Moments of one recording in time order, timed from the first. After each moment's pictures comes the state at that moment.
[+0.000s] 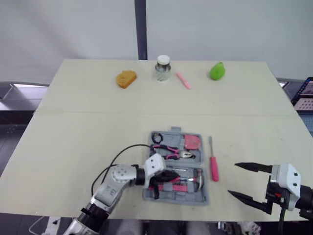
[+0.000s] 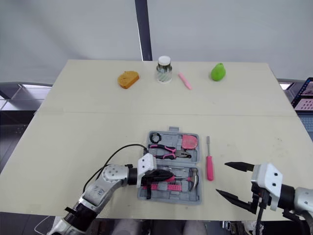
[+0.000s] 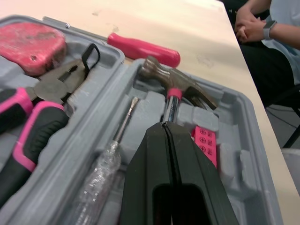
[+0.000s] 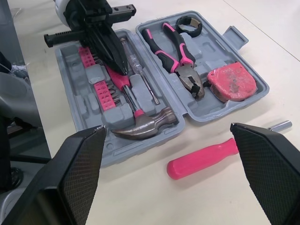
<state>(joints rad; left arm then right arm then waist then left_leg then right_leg) -0.19 0.30 -0.42 0.02 -0.12 0.19 -0.85 0.50 -0.82 -0.48 -0.47 0.49 0.13 1.15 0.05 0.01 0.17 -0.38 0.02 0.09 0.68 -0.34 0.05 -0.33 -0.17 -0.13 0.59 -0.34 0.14</state>
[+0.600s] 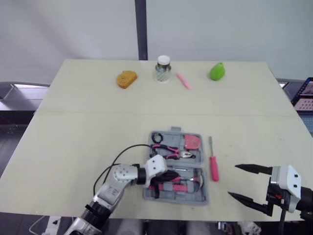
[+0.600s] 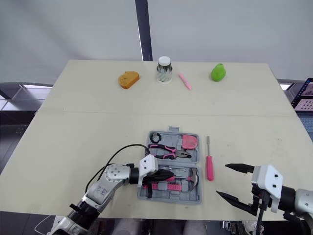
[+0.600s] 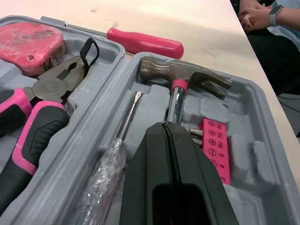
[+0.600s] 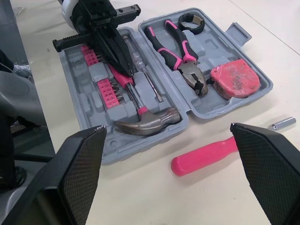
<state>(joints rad) -0.20 0.29 -0.43 0.06 -0.07 0.11 -0.85 0.52 -0.82 -0.48 -0.48 0.49 0.13 1.15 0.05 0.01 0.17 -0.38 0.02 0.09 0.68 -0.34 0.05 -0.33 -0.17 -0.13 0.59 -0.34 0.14</state>
